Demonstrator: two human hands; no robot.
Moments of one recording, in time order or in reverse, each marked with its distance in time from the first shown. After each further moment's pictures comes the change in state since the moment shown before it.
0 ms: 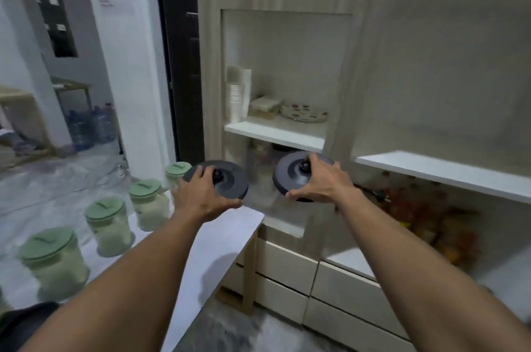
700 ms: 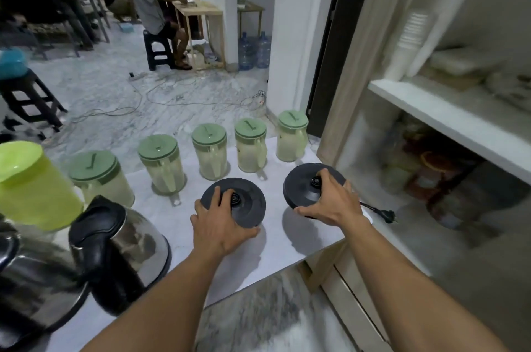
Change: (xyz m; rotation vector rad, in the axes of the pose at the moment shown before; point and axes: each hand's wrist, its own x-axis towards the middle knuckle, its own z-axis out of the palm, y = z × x) left_hand -0.020 -0.125 0.148 0.045 -0.004 -0.681; right_hand 0.177 -0.099 0.242 0.029 -0.369 -0.467
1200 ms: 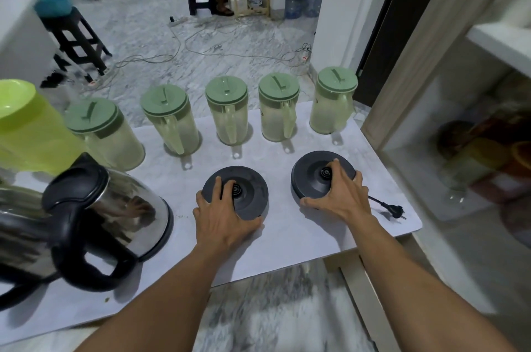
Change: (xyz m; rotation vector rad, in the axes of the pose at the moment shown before) left_hand 0.027 -0.024 0.086 -0.011 0.058 -0.210; right_hand 0.095 0.026 0.104 0.057 -0.128 -0.085
